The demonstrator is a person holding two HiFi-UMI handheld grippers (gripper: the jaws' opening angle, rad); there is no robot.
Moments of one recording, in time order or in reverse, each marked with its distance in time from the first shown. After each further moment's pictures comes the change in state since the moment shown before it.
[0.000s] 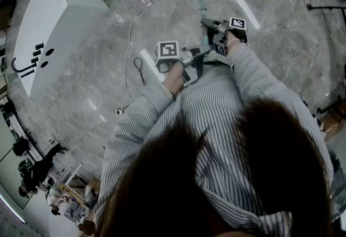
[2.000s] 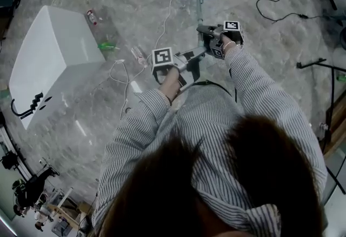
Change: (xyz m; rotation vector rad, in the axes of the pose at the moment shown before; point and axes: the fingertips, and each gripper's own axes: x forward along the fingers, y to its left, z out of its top) left arm 0.130 -0.240 0.383 -0.001 -0.110 -0.205; right arm 0.188 0.305 0.293 -0.140 0.087 -0.139
